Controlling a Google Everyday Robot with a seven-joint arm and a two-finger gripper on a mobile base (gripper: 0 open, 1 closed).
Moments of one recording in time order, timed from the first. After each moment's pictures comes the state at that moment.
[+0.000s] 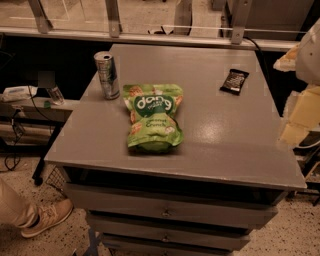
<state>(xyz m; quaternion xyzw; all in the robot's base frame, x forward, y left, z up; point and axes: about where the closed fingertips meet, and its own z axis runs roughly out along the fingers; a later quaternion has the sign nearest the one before) 0.438 -0.217 0.976 -0.60 0.78 -0.03 0.16</state>
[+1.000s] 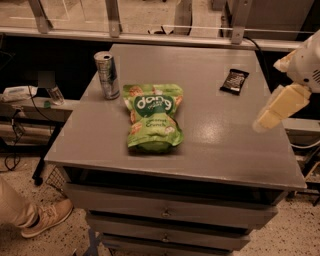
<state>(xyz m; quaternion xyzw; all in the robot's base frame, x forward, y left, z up) 0.499 -0.230 0.947 -0.52 0.82 0.01 0.26</state>
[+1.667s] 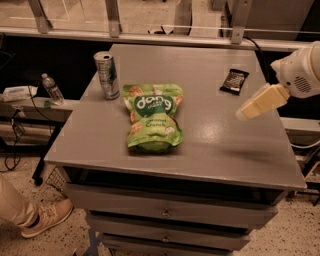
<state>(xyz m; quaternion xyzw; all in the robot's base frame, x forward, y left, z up) 0.553 -0.232 0.927 -0.43 0.83 0.03 0.36</state>
